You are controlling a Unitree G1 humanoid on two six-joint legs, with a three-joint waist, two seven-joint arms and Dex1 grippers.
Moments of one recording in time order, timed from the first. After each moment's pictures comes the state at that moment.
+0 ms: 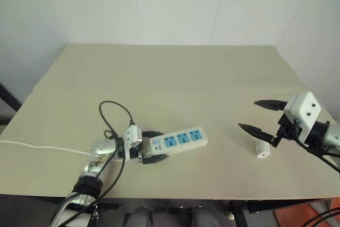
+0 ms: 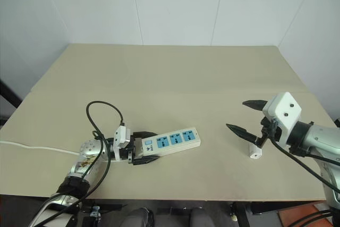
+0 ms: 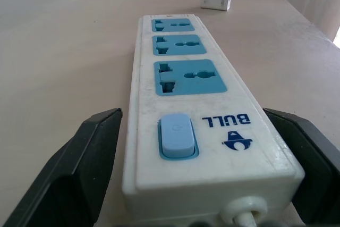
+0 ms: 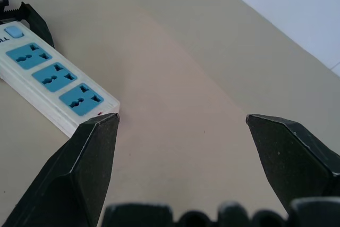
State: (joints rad) left arm -0.40 0.38 -0.12 0.49 -0.28 -0.26 -1.32; right arm -0.08 -0.90 -0.38 -0.43 0.45 0.41 0.91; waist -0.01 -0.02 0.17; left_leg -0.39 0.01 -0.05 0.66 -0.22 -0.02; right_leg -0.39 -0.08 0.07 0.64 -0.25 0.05
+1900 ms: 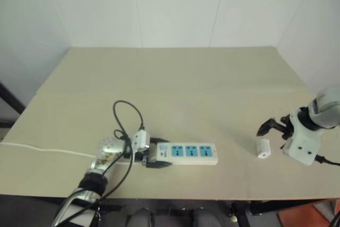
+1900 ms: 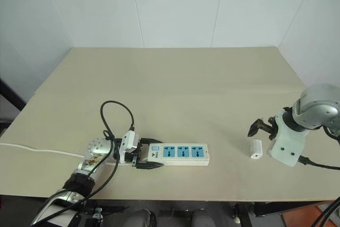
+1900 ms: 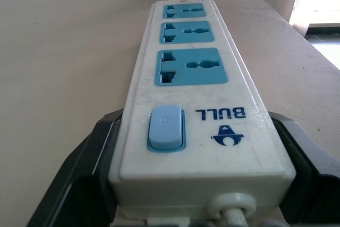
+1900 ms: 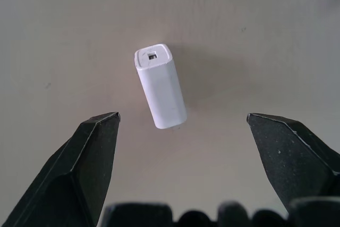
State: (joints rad) left arm -0.44 0.37 -0.20 0.52 -0.22 -0.29 -1.40; right arm -0.85 -1.23 0.45 0.48 -0.20 -1.24 1.52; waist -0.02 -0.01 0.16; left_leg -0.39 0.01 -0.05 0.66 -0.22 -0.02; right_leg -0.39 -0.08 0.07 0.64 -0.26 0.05
